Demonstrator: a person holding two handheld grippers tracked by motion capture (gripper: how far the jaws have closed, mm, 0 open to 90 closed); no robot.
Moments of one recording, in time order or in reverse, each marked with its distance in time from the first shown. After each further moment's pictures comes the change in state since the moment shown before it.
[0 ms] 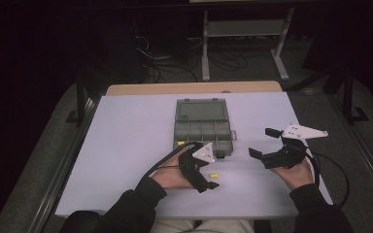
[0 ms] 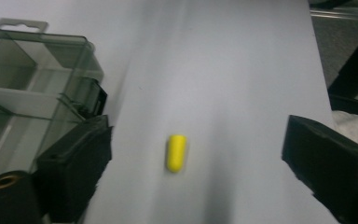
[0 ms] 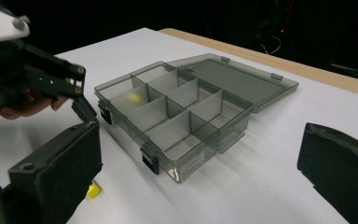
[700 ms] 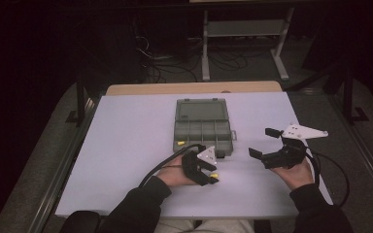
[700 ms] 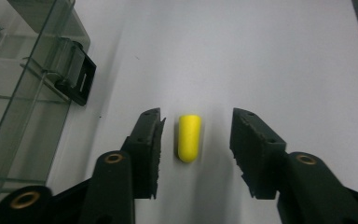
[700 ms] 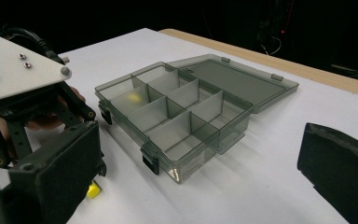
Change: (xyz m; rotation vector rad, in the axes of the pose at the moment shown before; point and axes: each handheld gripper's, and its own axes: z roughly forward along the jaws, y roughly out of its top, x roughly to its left) left arm 0.012 -0.013 0.026 0.063 -0.029 0.010; right arm 0.000 0.000 0.000 -0.001 0.001 -0.002
